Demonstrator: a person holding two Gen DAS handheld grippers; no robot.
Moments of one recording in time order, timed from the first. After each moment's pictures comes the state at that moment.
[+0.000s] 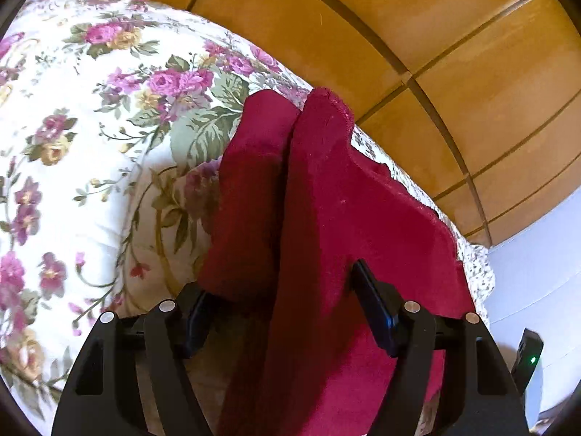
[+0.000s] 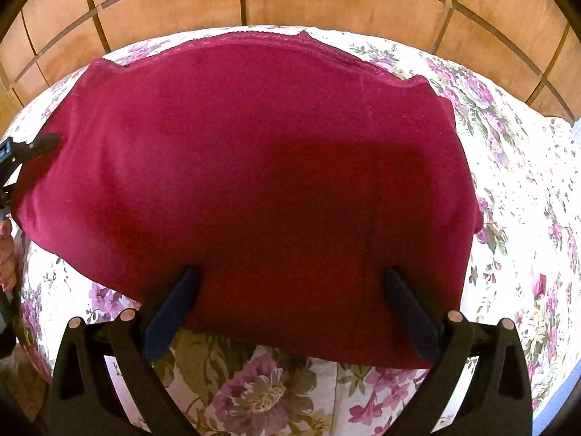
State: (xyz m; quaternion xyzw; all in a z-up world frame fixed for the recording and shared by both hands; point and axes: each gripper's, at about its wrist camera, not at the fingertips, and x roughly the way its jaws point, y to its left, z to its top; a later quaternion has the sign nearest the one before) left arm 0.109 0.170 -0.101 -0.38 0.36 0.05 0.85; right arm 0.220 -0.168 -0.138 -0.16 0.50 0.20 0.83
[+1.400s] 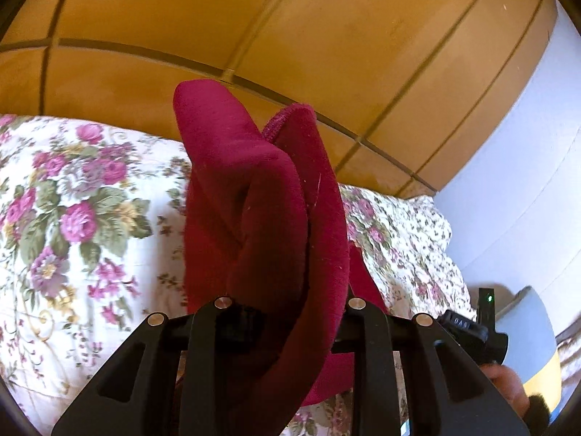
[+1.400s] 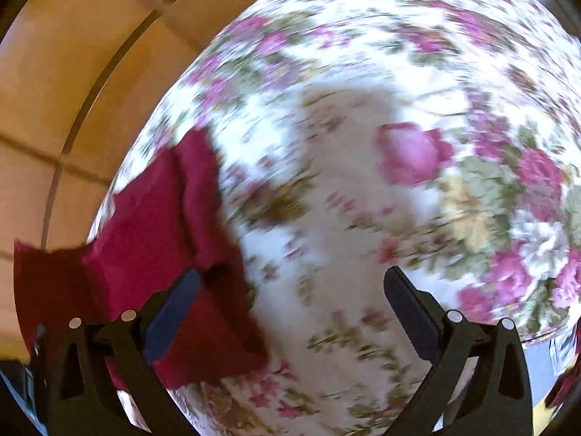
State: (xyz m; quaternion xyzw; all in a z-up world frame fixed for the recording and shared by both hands) left arm 0.163 0.021 0.031 -0.25 0.33 -0.09 0.90; right arm 0.277 -0.390 -0.100 0.25 0.55 0.00 0.79
